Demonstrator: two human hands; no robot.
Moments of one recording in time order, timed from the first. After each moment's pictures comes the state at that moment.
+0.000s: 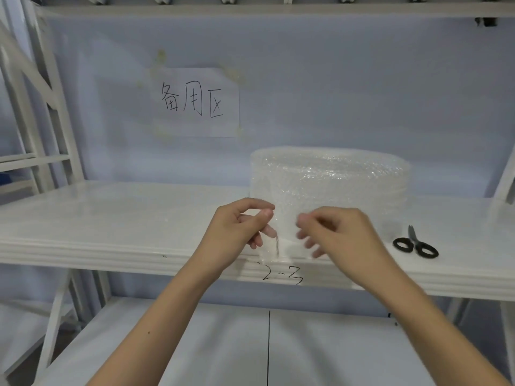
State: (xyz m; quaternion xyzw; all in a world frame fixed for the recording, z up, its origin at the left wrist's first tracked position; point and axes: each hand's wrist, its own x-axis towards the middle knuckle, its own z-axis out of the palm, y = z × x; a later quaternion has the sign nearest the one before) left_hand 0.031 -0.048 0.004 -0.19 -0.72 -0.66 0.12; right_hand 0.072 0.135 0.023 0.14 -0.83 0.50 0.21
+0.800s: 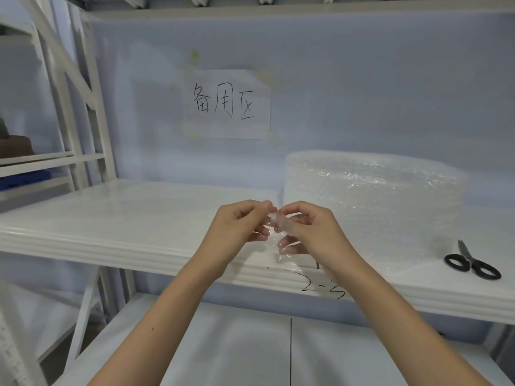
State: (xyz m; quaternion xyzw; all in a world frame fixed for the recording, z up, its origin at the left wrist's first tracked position) left_hand 0.014 -0.104 0.007 -0.14 -0.69 -0.70 0.12; right_hand 0.011 0.056 0.013 0.16 -0.73 0.66 0.06
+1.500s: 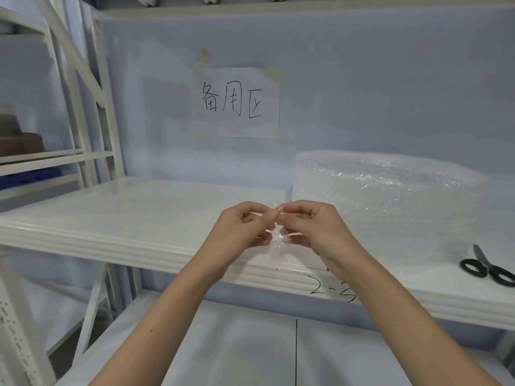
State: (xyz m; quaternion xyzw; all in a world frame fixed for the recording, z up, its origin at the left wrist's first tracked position) left_hand 0.008 -0.117 -0.001 -0.13 -0.70 -0.70 0.09; right_hand -0.004 0.047 0.015 0.16 -0.70 0.70 0.03
